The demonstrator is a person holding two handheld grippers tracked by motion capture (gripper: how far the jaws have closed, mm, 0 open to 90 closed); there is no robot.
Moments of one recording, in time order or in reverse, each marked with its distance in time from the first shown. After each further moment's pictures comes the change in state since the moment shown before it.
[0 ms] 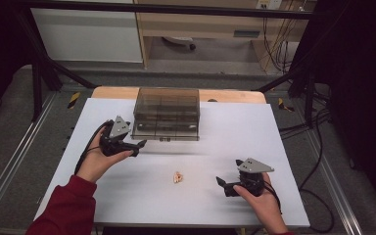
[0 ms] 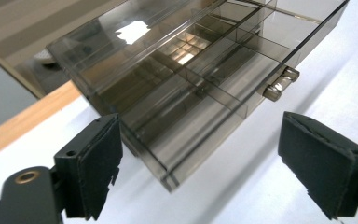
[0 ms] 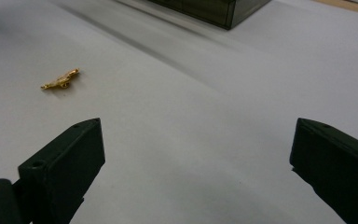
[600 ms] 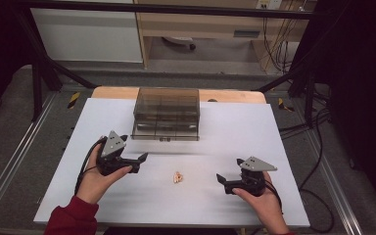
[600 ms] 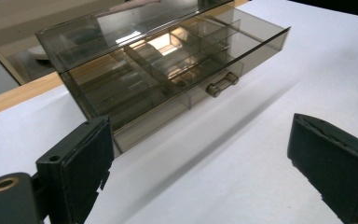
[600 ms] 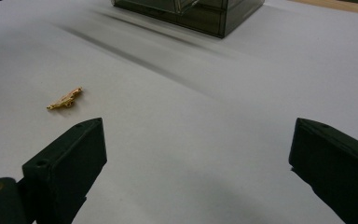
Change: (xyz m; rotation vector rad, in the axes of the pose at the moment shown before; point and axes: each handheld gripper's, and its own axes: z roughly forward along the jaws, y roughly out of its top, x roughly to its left) left arm -0.042 -0.012 -0.029 -0.088 -0.011 -0.113; right arm 0.000 0.006 -0.004 -0.014 -0.007 0.075
